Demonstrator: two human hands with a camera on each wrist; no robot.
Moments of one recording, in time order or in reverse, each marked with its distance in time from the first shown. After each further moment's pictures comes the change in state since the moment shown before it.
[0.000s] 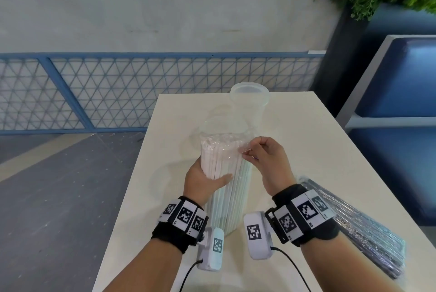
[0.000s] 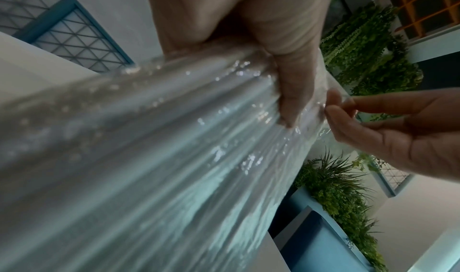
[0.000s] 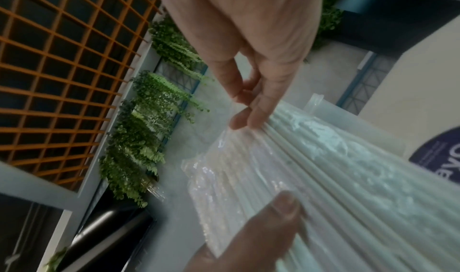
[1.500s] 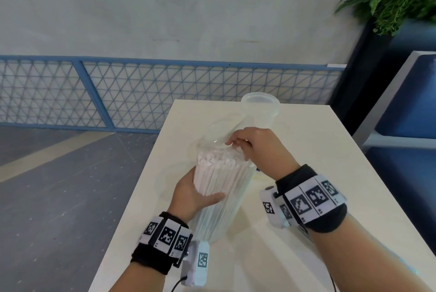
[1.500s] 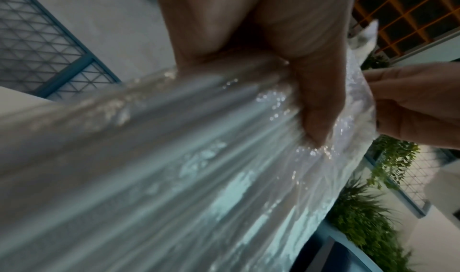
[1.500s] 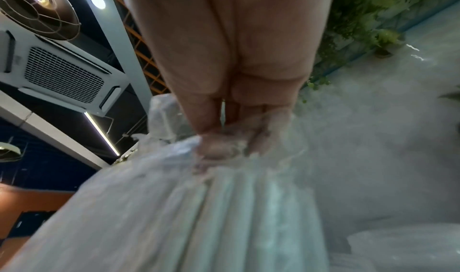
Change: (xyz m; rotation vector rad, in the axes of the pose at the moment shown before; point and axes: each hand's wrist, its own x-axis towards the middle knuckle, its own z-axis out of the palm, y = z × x) left_hand -0.026 -0.001 -0.026 0.035 -0.016 0.123; right_hand 0.020 -0.053 0.012 -1.018 -0.483 -0.504
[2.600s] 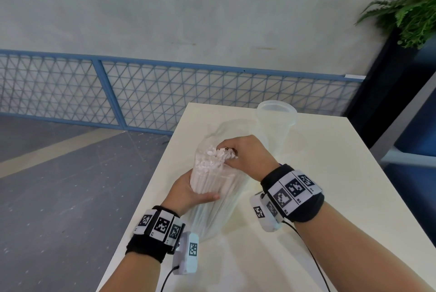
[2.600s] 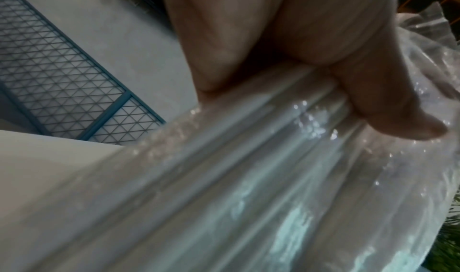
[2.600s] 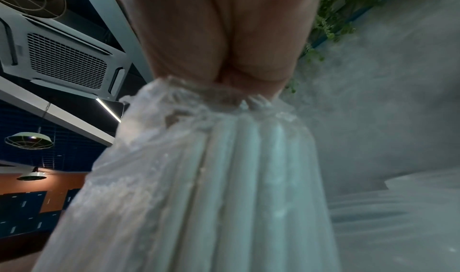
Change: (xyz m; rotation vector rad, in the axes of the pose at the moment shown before) left_hand 0.018 -0.012 -0.040 -0.002 -0.074 -0.114; right_hand 0.042 -0.011 0.041 -0.064 -0.142 -0.071
